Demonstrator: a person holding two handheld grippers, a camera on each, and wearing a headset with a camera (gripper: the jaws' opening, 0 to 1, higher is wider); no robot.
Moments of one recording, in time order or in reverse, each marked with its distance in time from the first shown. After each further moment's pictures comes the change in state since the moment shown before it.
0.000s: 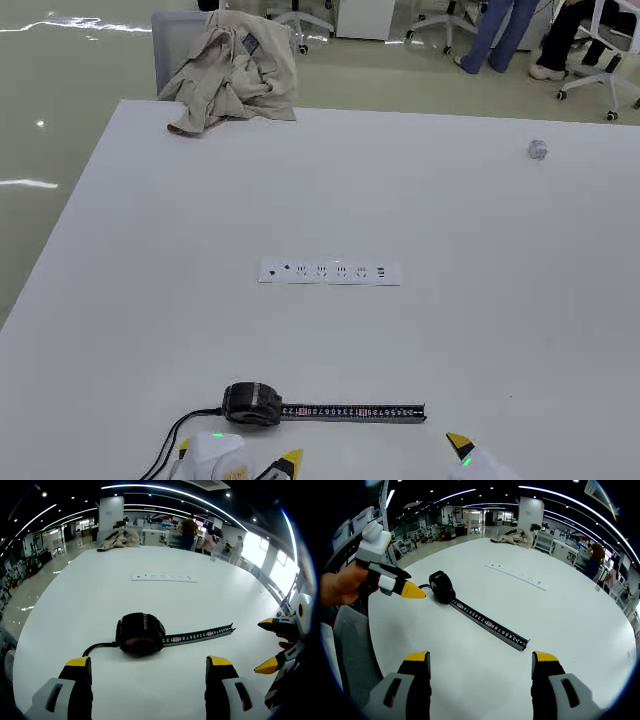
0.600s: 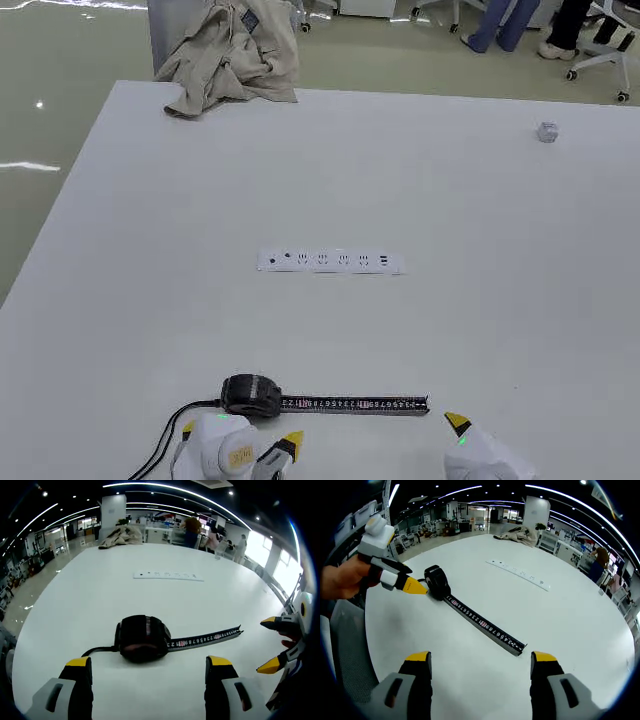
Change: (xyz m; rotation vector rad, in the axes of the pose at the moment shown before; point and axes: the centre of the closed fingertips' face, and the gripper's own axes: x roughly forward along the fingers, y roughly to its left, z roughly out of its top) left arm 0.024 0.004 0.002 -0.004 0.012 0.032; right arm 0.020 -0.015 -0.001 -0.046 0.029 0.014
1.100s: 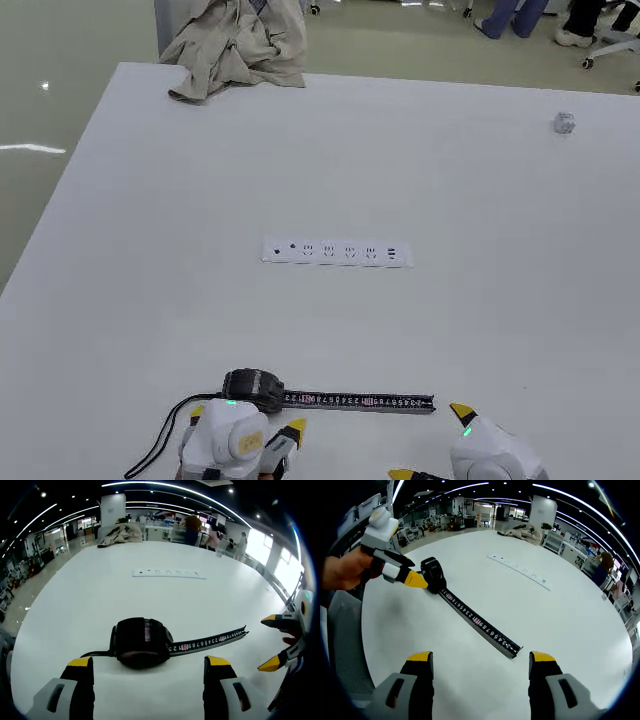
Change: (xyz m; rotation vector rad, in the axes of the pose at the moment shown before) left arm 0.020 -0.002 0.002 0.007 0.012 0.007; right arm 0.017 -0.015 -0.006 -0.059 0.035 0.018
